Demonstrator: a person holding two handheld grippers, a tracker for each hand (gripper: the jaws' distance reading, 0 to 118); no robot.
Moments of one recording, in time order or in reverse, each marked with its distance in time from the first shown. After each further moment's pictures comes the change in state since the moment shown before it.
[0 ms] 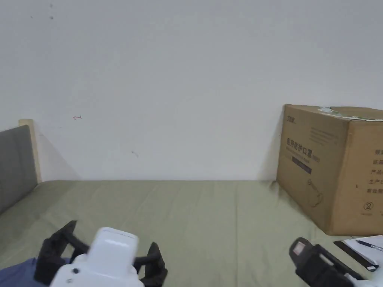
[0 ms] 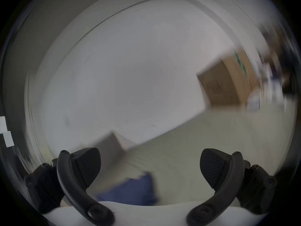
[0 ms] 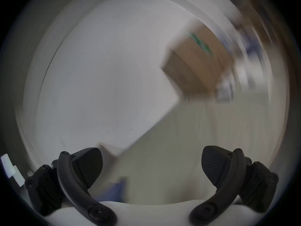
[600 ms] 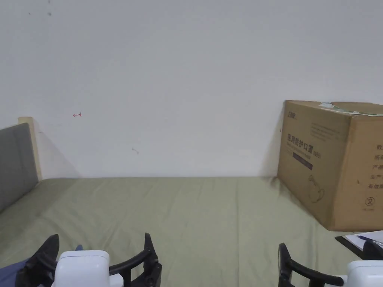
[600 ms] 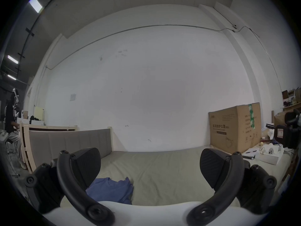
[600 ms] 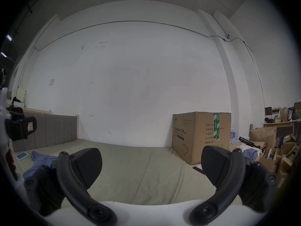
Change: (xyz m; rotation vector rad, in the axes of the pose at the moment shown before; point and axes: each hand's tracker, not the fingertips) left arm 0.003 -0.022 0.021 0.179 0.035 0.084; right arm -0.026 -0.026 0.018 0.177 -0.050 0.384
